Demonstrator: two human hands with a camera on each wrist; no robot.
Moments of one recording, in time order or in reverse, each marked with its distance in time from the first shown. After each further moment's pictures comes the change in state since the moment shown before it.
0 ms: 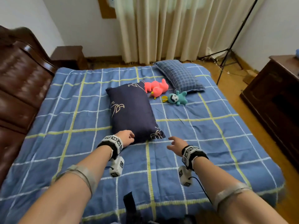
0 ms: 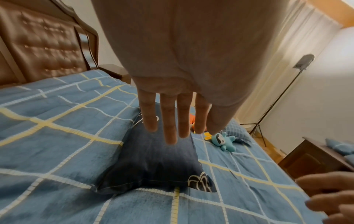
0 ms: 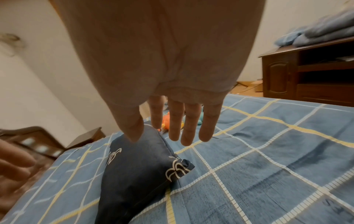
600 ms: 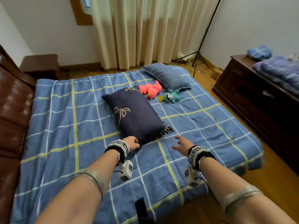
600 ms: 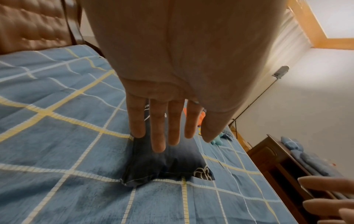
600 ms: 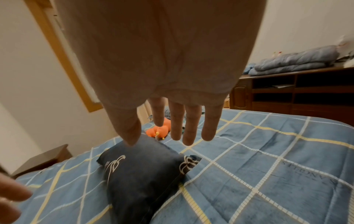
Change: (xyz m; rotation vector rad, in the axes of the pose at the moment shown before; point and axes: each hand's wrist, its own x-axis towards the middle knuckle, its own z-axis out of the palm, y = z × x) left_hand -0.031 -0.156 -0.058 0.028 -0.174 0.158; right_hand -0.087 -0.159 0.105 0.066 0.174 0.178
